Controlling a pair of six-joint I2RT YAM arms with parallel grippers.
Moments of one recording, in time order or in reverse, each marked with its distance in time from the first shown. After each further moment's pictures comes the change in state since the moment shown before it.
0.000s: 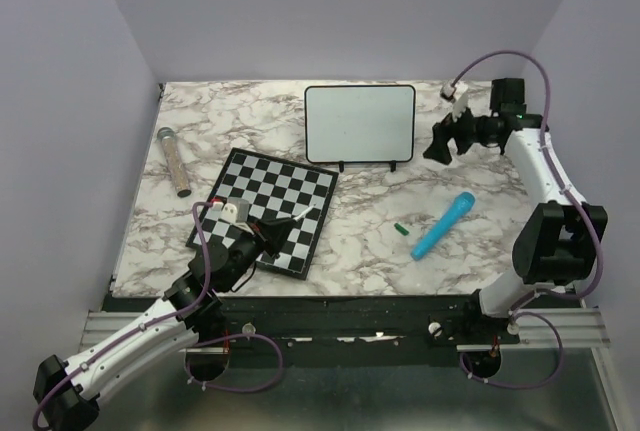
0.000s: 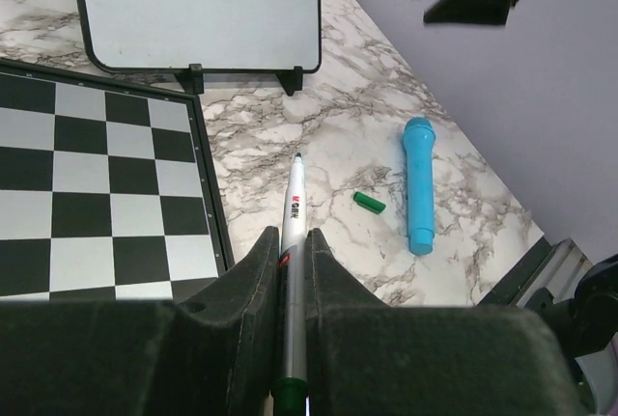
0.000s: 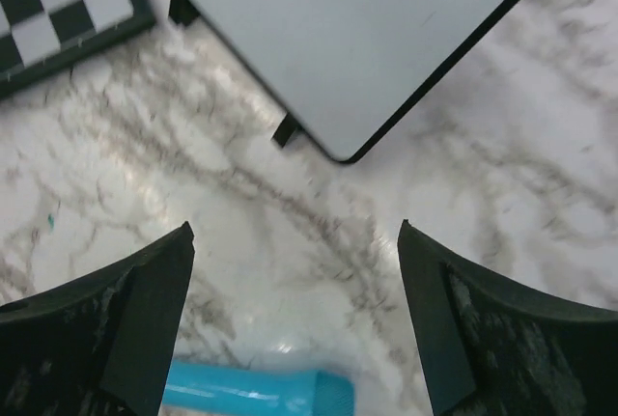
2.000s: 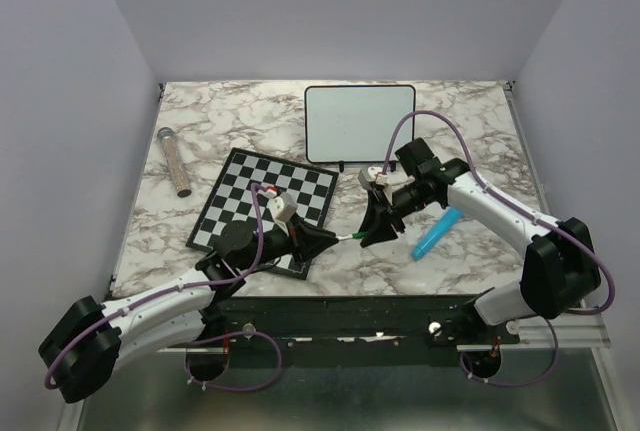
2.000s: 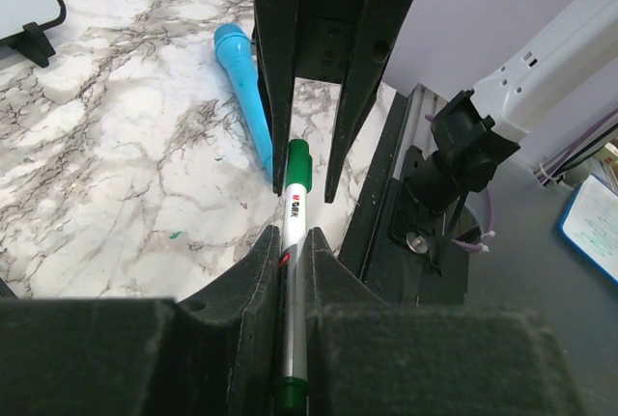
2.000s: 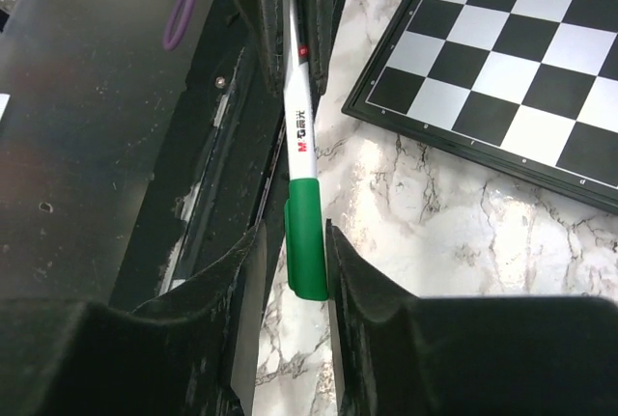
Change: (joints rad) left arm 0.005 0.488 0.085 0.441 0.574 0.081; right arm 0.549 -0.148 -0.278 -0.103 -0.511 -0.191
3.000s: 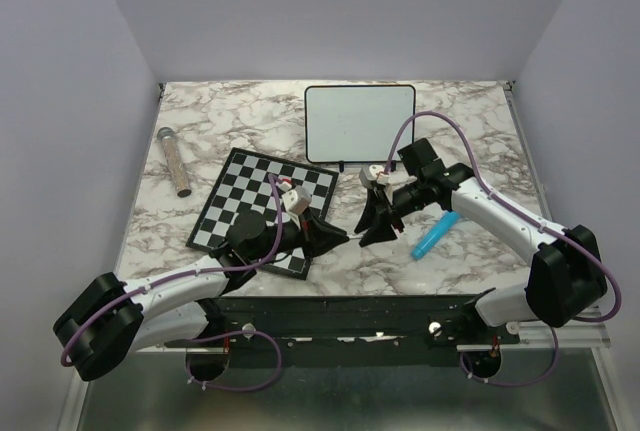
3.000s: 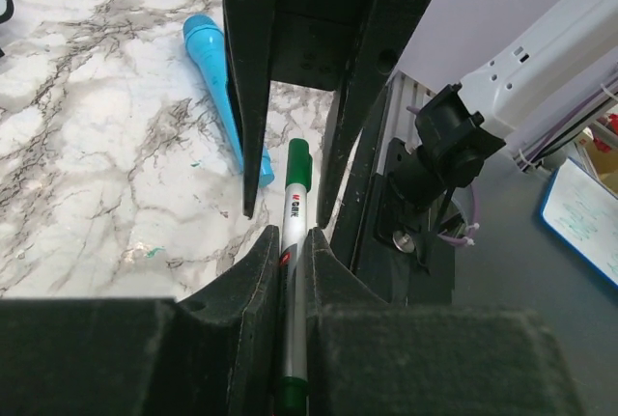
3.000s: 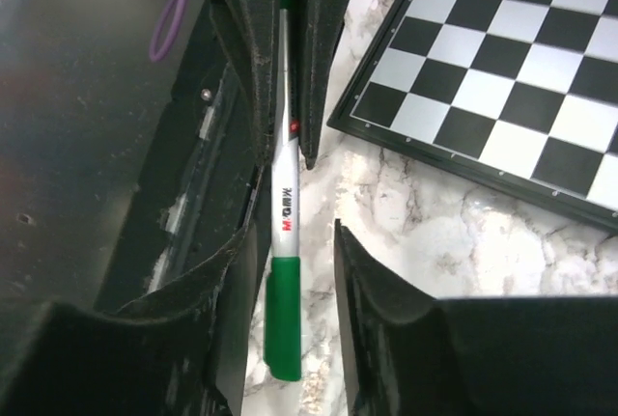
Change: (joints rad) left arm 0.002 0.185 0.074 0.097 0.084 -0.014; right arm 0.004 -0.039 -0.032 0.109 0.011 0.103
